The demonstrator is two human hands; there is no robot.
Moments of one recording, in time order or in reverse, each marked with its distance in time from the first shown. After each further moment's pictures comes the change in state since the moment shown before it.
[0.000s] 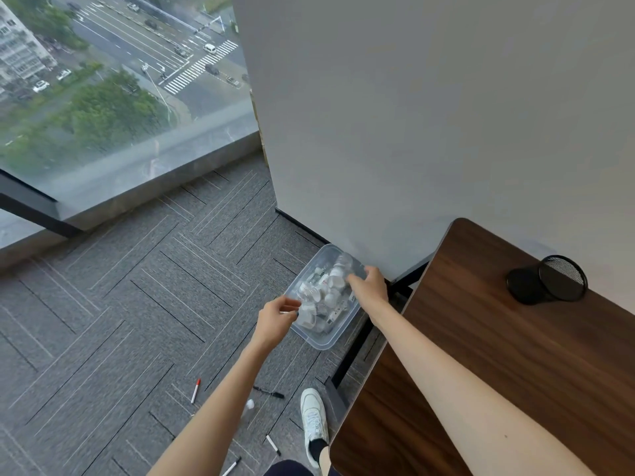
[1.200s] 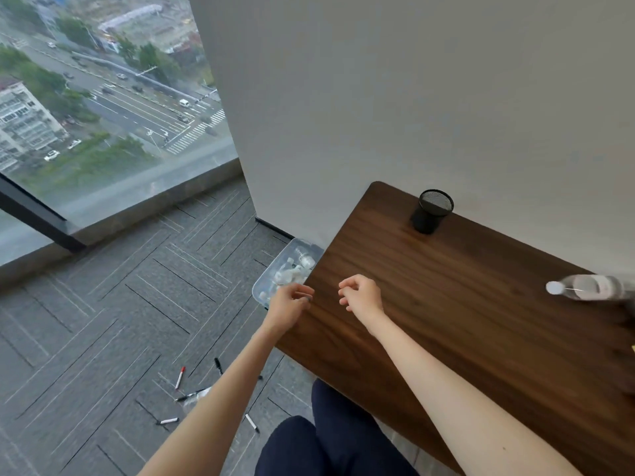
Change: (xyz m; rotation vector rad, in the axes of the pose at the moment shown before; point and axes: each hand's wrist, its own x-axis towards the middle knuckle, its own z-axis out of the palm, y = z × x) left_hand -0.228 0.011 0.148 -0.019 0.008 0.200; right_hand -0.188 0.192 -0.123 0.076 0.059 -0.285
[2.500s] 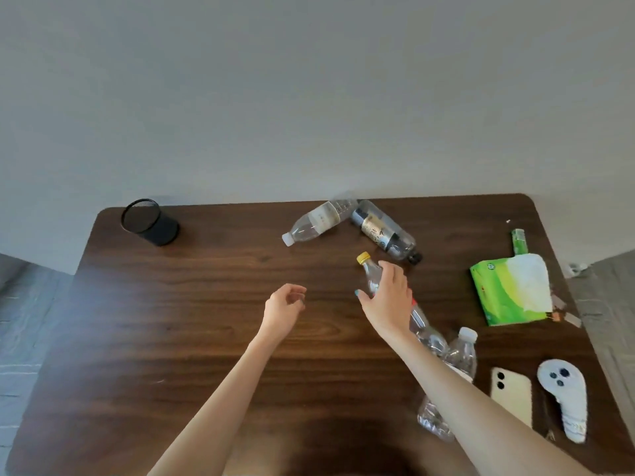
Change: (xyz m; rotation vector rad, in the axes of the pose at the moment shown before) left_hand -0.065 0.167 0.514 0.325 -0.381 0.077; right_hand -0.048 0.329 -0.473 -0.341 0.609 0.221
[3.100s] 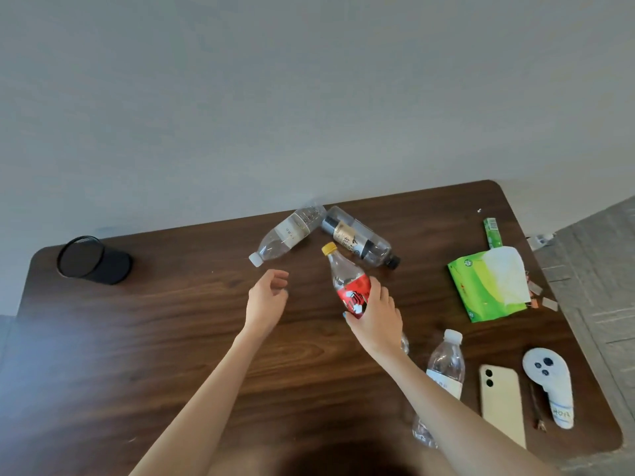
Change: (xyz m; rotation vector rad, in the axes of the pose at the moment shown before) left_hand 0.067 0.040 0.016 0.095 0.024 0.115; right_hand 0.014 0.033 0.017 -0.069 -0.065 0.146
